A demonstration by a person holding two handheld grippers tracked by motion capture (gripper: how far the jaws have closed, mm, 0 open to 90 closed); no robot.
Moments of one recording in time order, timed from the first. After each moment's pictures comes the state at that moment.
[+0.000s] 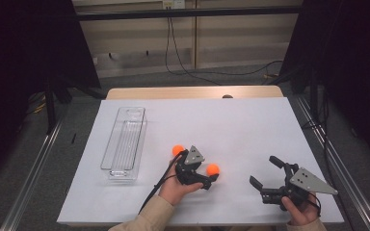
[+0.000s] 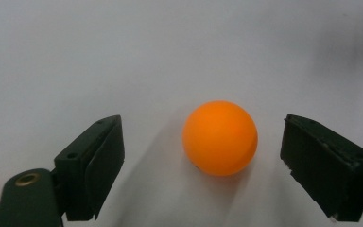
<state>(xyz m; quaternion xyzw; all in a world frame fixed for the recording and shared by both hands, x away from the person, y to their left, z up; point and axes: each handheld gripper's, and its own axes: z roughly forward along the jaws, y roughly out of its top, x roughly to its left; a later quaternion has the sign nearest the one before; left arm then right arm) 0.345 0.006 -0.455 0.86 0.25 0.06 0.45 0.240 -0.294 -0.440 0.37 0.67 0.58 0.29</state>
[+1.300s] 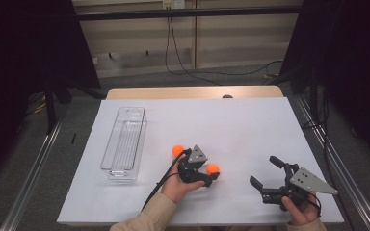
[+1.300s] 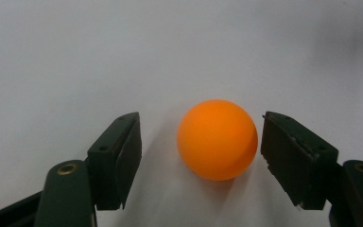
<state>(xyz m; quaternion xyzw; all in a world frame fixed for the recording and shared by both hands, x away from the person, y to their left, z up) 0.349 -0.001 -0.457 0.87 0.24 0.04 0.44 0.240 -0.294 -0.441 0.37 0.67 0.58 0.28</state>
